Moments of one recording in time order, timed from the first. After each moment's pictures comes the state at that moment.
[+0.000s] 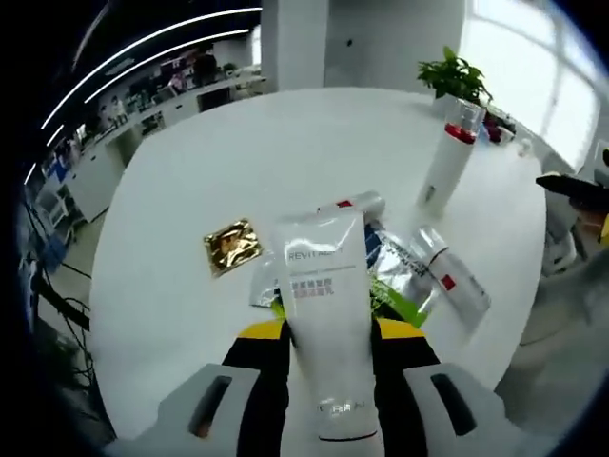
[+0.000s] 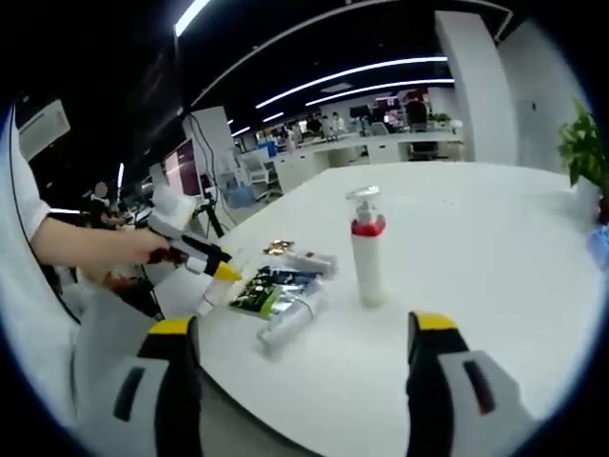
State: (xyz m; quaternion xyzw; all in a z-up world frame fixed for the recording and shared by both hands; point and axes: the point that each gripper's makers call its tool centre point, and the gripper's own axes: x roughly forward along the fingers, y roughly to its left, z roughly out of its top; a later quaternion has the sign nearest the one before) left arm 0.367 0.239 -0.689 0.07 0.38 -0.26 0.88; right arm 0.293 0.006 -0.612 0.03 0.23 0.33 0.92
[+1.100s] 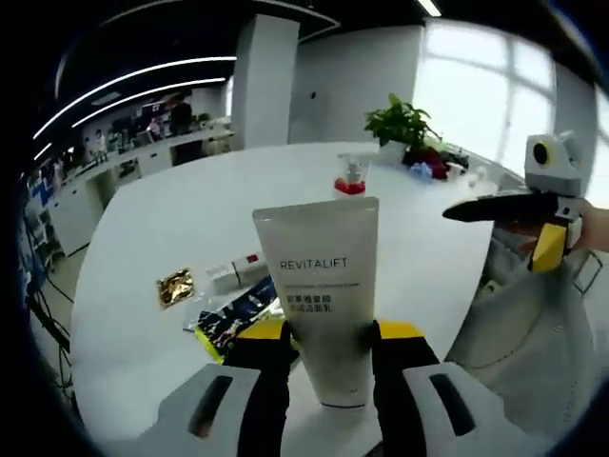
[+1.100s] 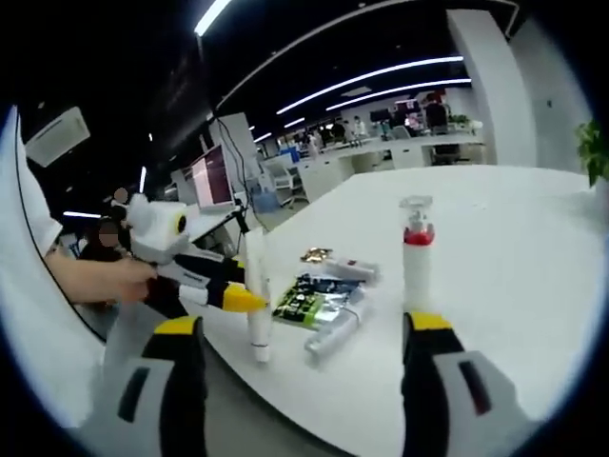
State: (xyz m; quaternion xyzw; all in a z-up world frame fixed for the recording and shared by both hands) left arm 0.302 0.160 -0.637 0.04 0.28 -0.34 0.90; right arm 0.270 0.056 -0.594 0.06 0.22 0.38 0.90
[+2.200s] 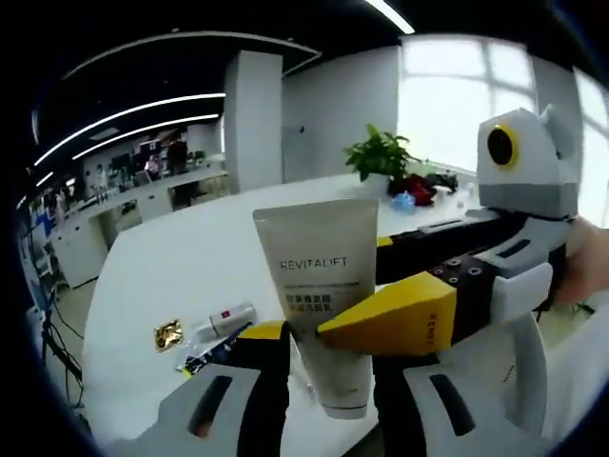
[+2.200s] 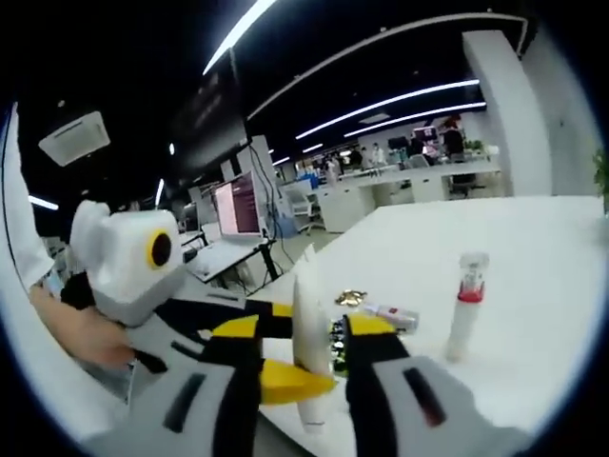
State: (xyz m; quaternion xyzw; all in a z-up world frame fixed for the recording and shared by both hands) left arm 0.274 0.105 -0.569 0.06 0.19 -0.34 0.92; right arm 0.271 0.117 -0.536 0.06 0.14 0.40 0.90
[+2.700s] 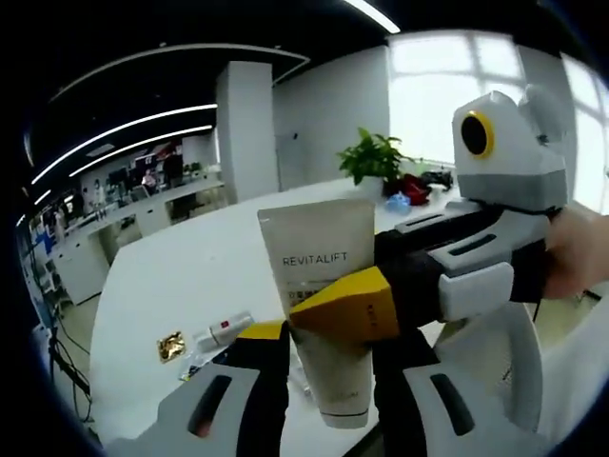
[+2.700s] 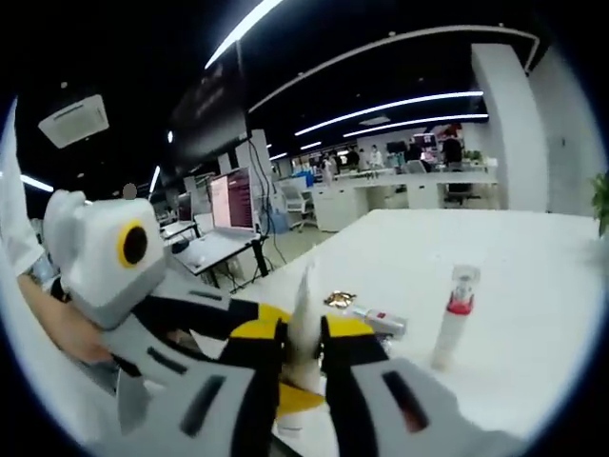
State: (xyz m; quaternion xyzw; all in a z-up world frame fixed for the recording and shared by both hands) left arm 0.265 0.097 -0.565 0.07 0.18 -0.35 0.91; right arm 0.274 0.112 -0.538 0.02 0.14 0.39 0.91
